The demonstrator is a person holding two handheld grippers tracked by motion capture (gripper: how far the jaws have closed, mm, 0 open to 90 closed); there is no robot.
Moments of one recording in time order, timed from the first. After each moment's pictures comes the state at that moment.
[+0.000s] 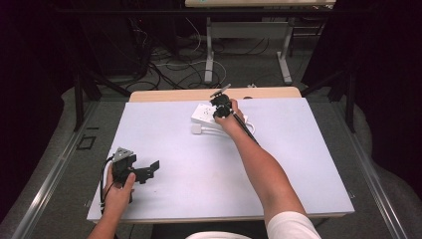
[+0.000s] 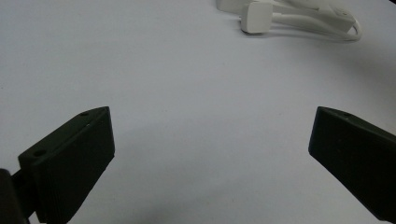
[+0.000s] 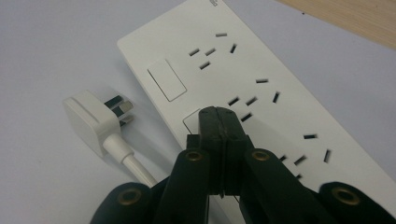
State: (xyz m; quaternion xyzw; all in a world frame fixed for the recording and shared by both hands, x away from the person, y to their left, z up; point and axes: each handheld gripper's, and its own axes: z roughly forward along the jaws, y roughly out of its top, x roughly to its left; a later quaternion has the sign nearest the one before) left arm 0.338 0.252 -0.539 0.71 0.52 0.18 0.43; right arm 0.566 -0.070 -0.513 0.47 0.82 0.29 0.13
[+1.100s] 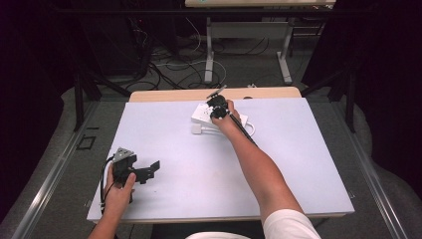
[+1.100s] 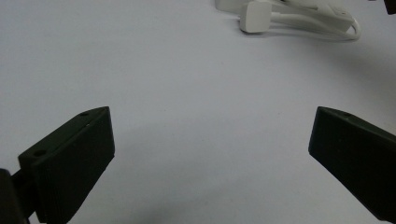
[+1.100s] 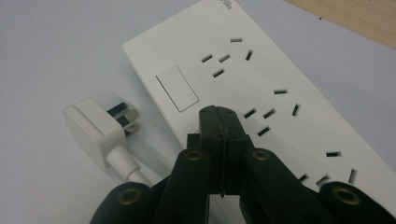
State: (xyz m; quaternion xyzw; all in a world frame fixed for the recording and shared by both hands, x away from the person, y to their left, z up) left arm 0.338 0.251 -0.539 0.71 0.52 0.18 0.44; right arm 0.570 -0.059 -0.521 0.46 0.83 0.29 0.13
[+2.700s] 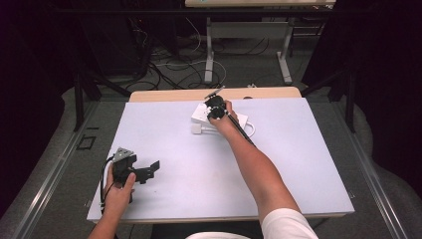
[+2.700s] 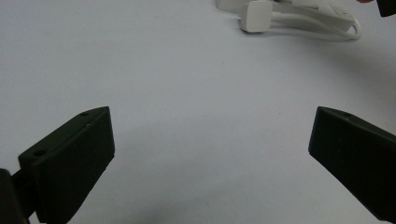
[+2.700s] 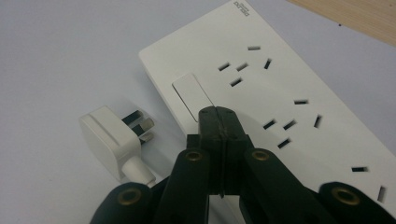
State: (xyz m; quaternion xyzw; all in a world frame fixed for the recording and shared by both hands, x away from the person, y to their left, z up) left arm 0.339 0.251 -0.540 0.71 0.52 0.18 0.44; right arm 0.571 -0.053 -0.524 0.45 0.83 0.30 0.12
